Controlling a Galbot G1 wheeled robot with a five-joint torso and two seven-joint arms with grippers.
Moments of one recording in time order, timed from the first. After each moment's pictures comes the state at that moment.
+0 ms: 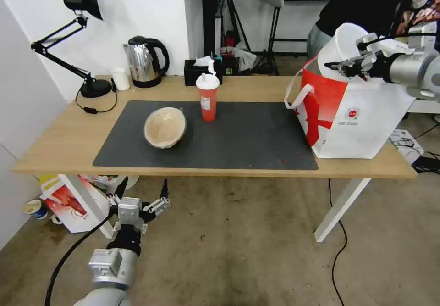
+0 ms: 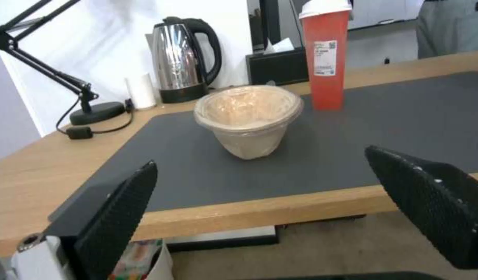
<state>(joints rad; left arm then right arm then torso) 1.80 -1.50 -0.55 -2.30 0.00 0.00 0.00 -0.09 0.44 -0.17 1.57 1.08 -0.62 -0.29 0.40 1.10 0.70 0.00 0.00</state>
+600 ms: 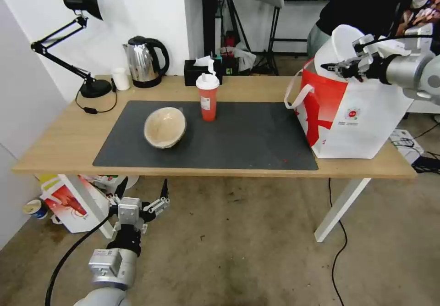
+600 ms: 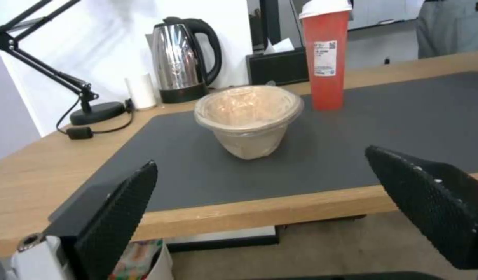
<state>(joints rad) 1.80 -1.50 -0.55 -2.30 0.00 0.00 0.00 -0.09 0.43 -0.15 1.59 1.09 -0.62 -0.28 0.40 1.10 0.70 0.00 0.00</state>
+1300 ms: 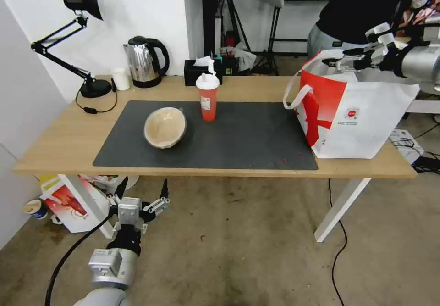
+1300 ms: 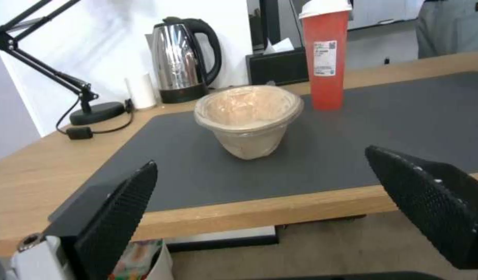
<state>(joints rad) 1.80 -1.50 -0.55 -2.30 0.00 0.00 0.00 -0.10 0.38 -0.12 1.64 1.12 -0.62 -0.26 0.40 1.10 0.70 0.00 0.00</state>
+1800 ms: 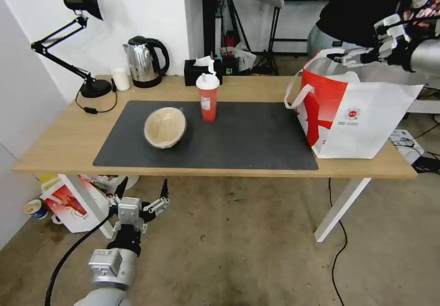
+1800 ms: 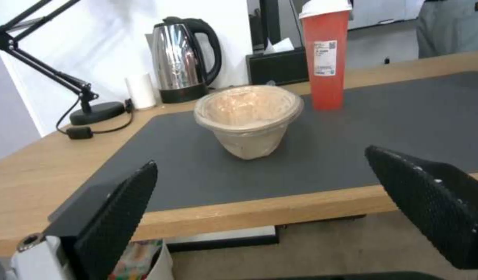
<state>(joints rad) 1.80 -1.50 -0.55 -2.30 0.00 0.00 0.00 -0.09 0.36 -0.06 1.66 1.19 -0.57 -0.21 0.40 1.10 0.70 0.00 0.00</state>
